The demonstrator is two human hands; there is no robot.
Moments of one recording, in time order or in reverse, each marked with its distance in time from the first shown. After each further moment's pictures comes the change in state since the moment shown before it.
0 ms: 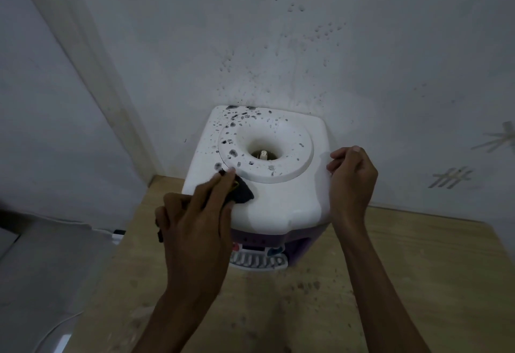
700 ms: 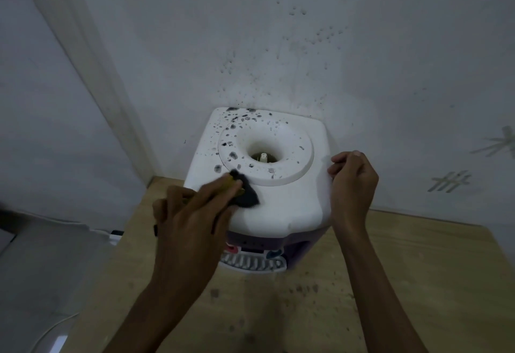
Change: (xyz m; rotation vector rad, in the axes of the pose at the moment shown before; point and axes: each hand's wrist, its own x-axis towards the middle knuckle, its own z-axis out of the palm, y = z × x) left_hand 0.011 -0.015 -0.006 -0.031 -0.055 0.126; right_hand 0.002 0.001 -0.002 0.014 -0.011 0.039
